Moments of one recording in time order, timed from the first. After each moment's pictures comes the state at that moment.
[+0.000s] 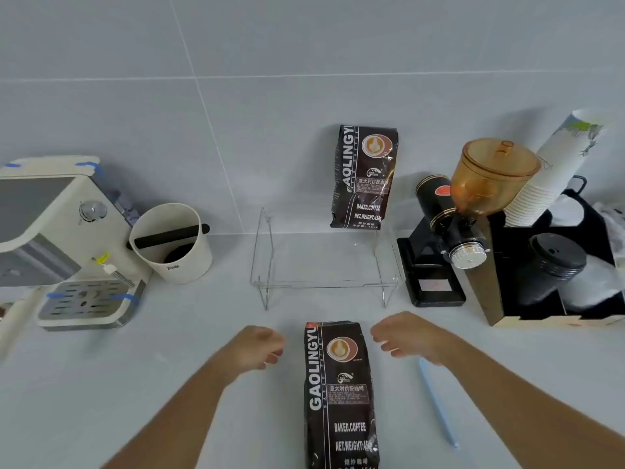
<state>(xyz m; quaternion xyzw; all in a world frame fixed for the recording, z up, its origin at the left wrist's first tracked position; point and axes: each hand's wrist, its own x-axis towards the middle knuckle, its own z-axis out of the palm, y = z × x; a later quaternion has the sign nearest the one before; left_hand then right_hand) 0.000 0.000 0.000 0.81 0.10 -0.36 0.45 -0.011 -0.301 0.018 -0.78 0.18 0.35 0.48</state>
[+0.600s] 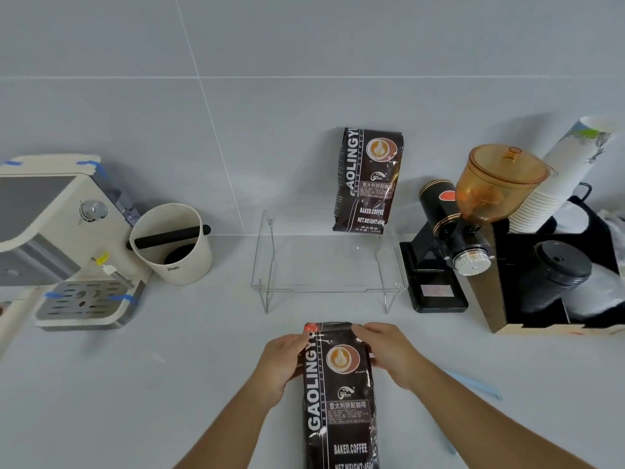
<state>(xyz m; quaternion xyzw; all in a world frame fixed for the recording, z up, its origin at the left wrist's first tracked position) -0.019 -0.055 -0.016 0.66 0.22 -0.27 0.67 -0.020 -0.256 0.000 -0.69 0.24 0.23 0.64</state>
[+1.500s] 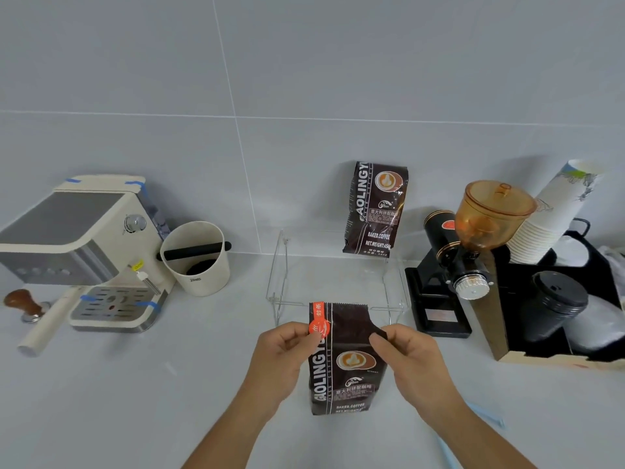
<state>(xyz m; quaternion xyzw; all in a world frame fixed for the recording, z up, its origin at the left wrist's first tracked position) -0.061 -0.050 0.083 0.67 0.06 -0.07 0.73 -0.075 -0.250 0.091 -0.70 0.08 0.03 0.71</state>
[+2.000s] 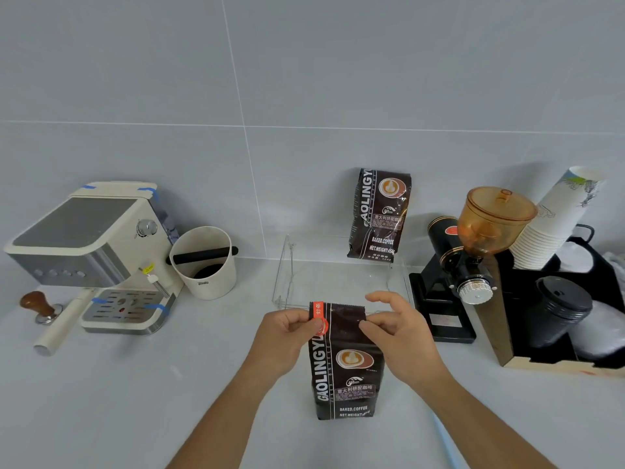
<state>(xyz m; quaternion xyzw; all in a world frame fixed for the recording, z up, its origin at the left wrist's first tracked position) -0.037 -0.041 0.098 0.72 0.04 -0.09 0.68 -0.054 -0.238 0.114 -0.76 0.02 0.01 0.65</state>
